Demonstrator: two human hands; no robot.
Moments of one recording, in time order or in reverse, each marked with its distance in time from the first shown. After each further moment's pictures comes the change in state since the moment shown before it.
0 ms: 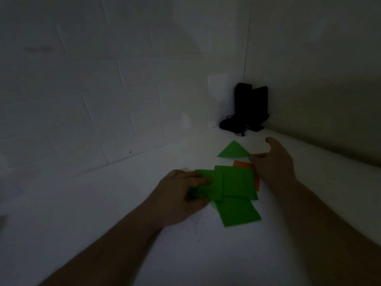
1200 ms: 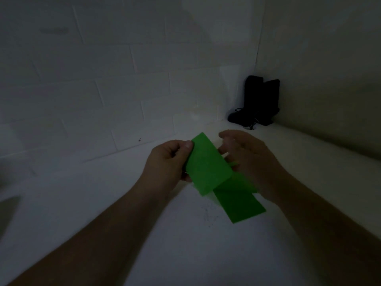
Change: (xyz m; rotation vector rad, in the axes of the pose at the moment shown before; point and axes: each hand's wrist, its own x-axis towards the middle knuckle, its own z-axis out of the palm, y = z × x) left_hand -0.008 0.014 -0.035 -1.057 0.426 -0.466; right_hand -0.096 -0.092 -0.001 0.313 -0.458 -0.213
